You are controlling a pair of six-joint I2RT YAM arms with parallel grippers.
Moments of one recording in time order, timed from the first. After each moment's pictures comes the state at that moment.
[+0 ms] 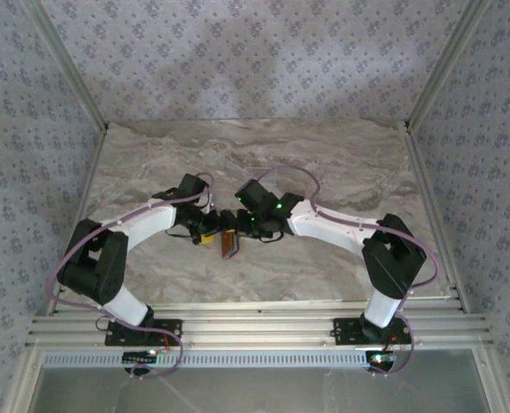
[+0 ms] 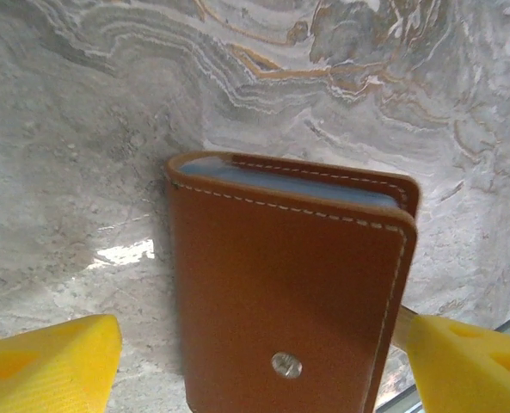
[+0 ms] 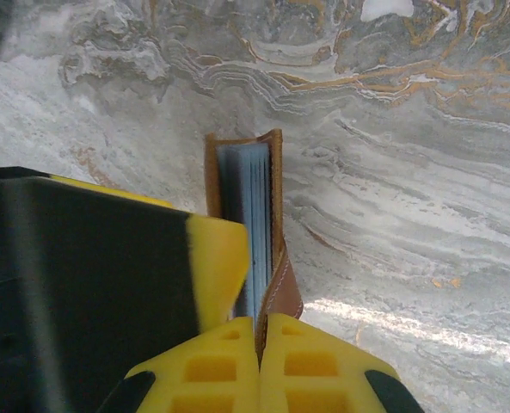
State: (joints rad) left arm -0.45 1.58 0.92 -0.54 0.46 -0.64; right arm 0.90 1.71 1.26 -0.54 -0.09 0.91
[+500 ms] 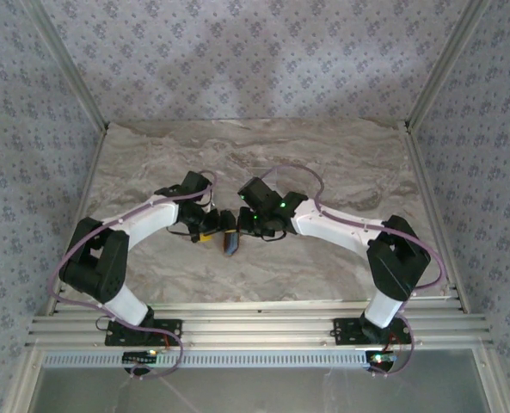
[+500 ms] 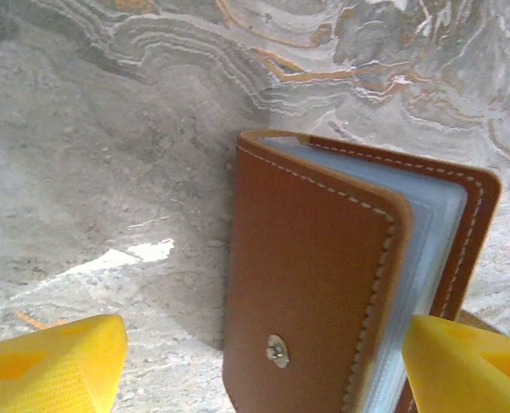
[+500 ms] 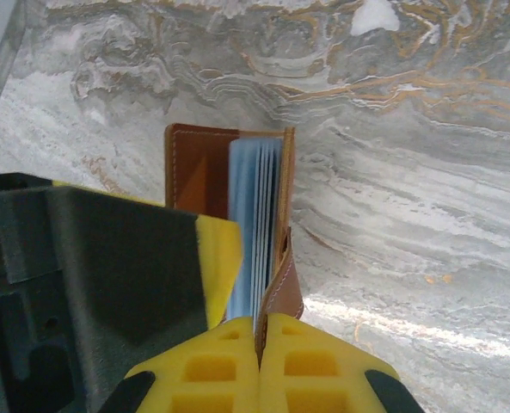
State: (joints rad) left arm -0.47 1.59 0.97 -0.63 0.38 -0.61; right arm 0.88 1.69 1.25 -0.54 -0.09 0.93
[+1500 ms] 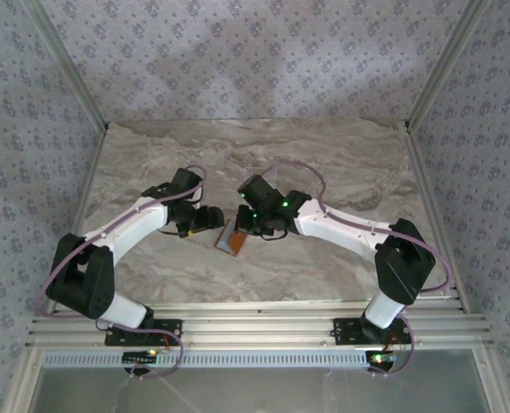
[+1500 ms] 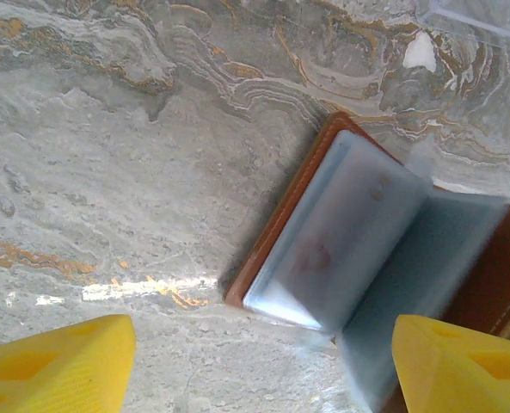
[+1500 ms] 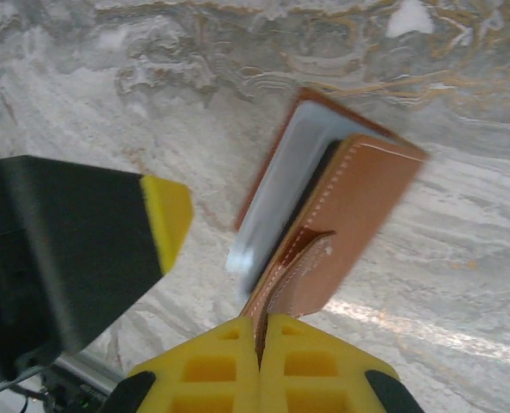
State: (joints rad) left arm -0.44 1.47 0.98 -0.72 0.23 -0.58; right arm 0.90 1.66 1.28 -0.56 -0.11 0.93
